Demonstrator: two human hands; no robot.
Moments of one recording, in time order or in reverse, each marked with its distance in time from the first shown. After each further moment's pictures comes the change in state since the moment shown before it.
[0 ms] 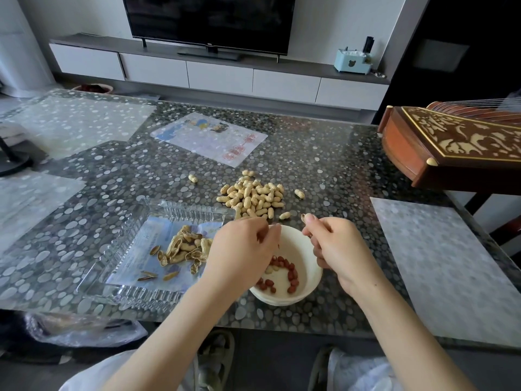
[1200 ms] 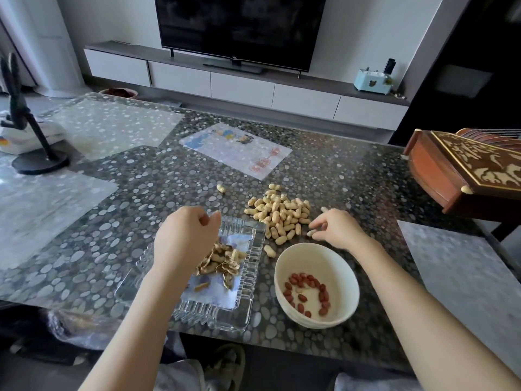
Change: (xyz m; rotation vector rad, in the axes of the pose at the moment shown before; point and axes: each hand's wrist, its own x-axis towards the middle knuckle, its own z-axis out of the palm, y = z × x) left_hand 0.026 -0.086 -0.073 0.143 0.182 -0.338; right_hand 0.119 0.012 0.029 -0.925 -0.188 -0.164
